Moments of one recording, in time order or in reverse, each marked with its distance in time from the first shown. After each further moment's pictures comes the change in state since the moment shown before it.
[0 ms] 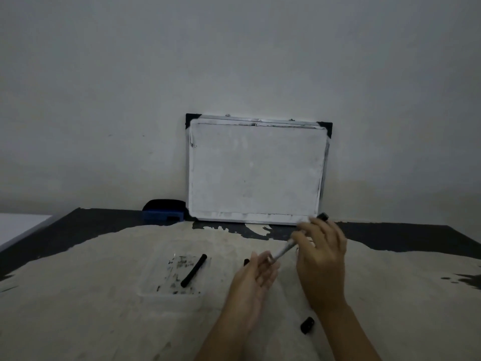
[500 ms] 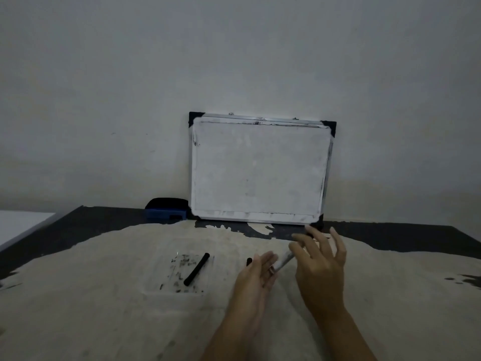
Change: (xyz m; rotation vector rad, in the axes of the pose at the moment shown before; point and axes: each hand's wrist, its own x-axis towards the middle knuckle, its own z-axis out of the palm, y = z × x) left_hand -0.001 -0.005 -0.002 0.151 -0.020 0.063; right_hand -0.011 -0.005 0.002 -0.133 -0.006 -0.093
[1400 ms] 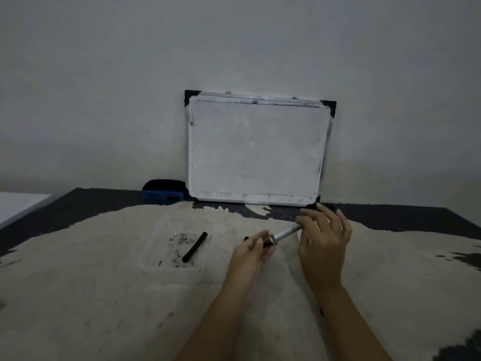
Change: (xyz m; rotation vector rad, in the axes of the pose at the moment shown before) left_hand 0.001 0.000 -0.005 0.051 -0.002 0.033; right_hand -0.011 0.008 0.009 0.099 0.031 0.220
